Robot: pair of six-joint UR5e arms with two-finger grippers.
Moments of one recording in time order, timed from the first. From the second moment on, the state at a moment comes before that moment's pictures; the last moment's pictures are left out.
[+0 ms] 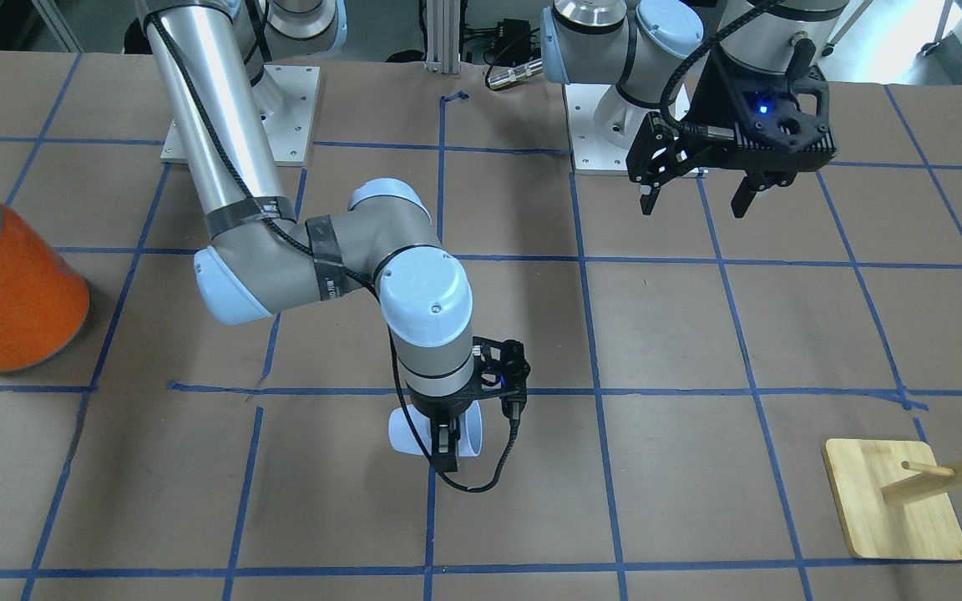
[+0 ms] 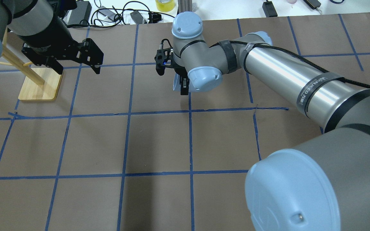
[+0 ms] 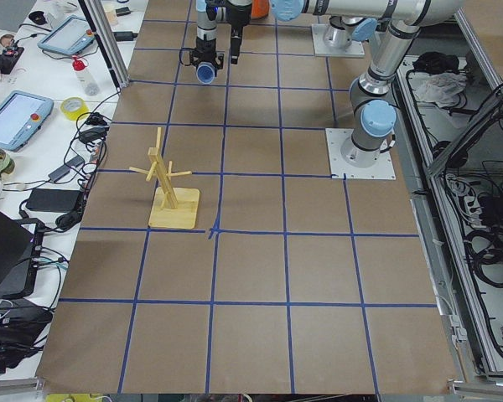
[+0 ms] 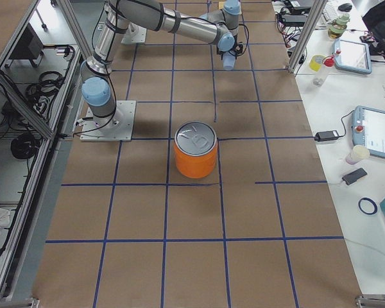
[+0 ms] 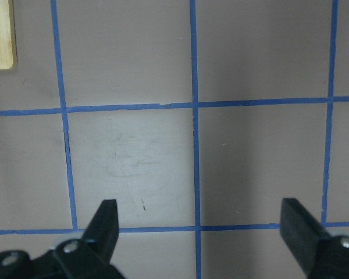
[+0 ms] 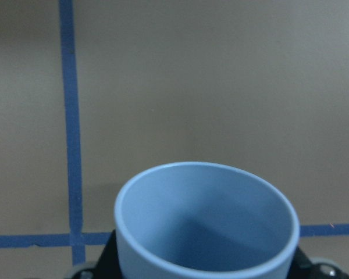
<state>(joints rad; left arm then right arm) -1.56 -1.52 -1.57 -1.51 1.59 0.03 1.95 -0.92 1.42 -2.18 -1.55 -1.23</state>
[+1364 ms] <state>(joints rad) -1.56 -1.52 -1.57 -1.51 1.59 0.03 2.03 -0.88 1.42 -2.18 -1.60 -1.27</state>
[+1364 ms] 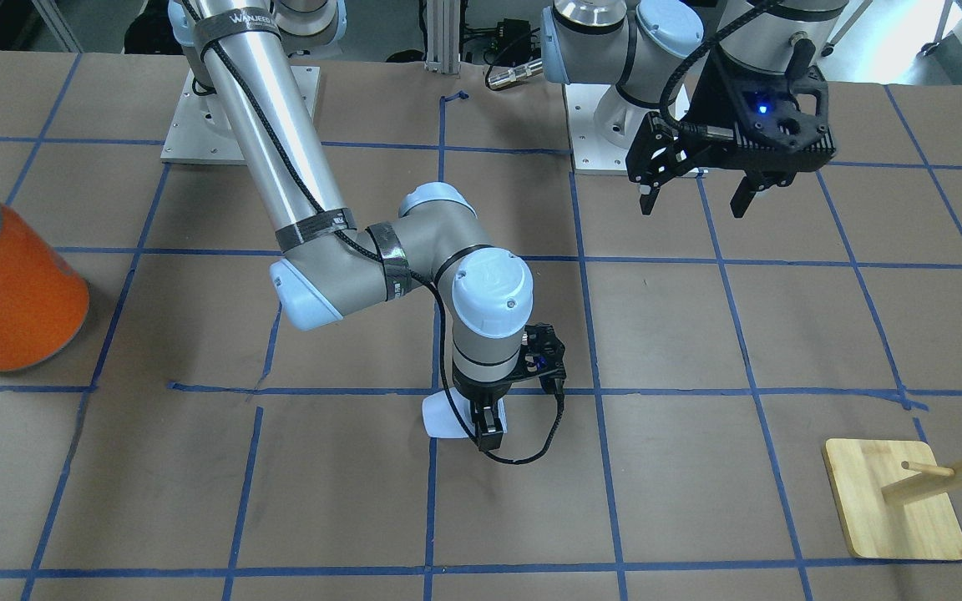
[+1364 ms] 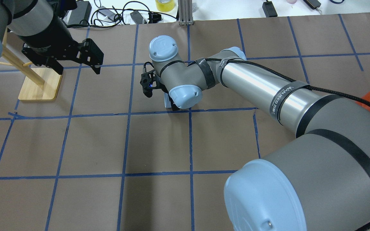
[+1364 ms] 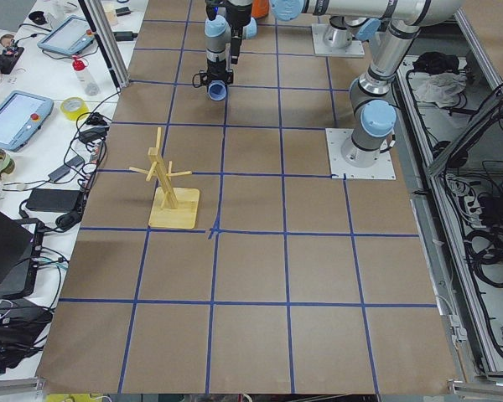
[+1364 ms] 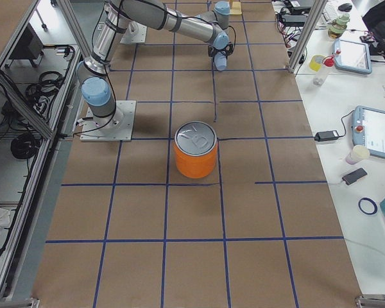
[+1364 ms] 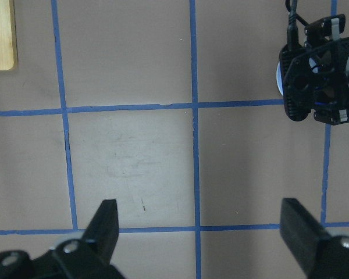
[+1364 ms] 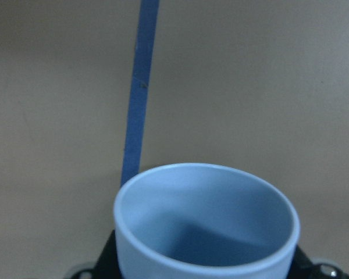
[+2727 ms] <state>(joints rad) -1.55 -1.53 -1.58 -1.51 1.52 0.04 1.93 -1.17 1.43 -2.00 -1.60 -1.14</state>
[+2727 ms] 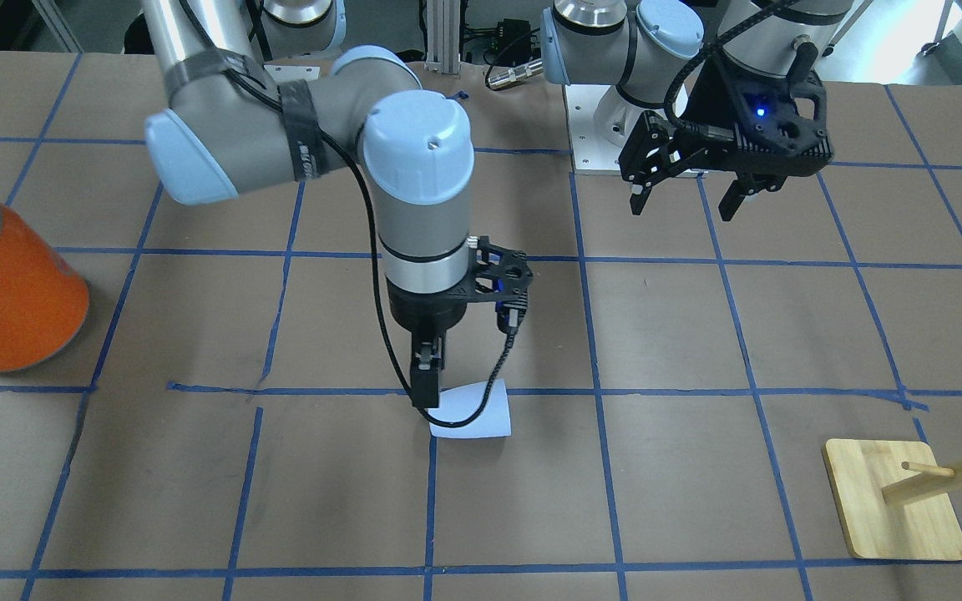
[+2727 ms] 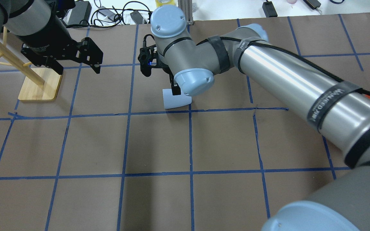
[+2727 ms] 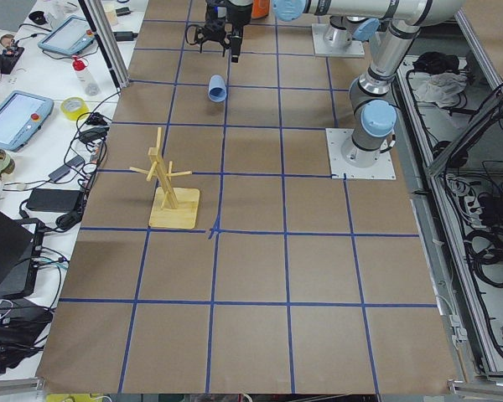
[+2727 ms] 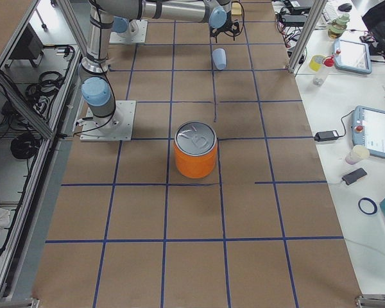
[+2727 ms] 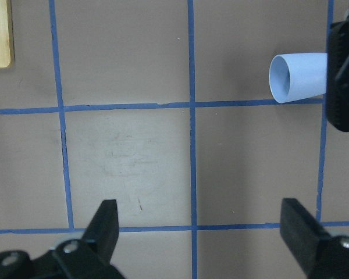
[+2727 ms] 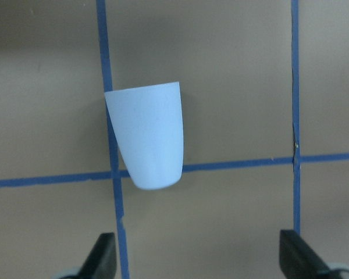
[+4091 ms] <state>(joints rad) -1.51 -1.88 -1.77 -1.03 0.92 0.07 1.65 -1.52 1.44 -1.56 -1.55 -0.18</state>
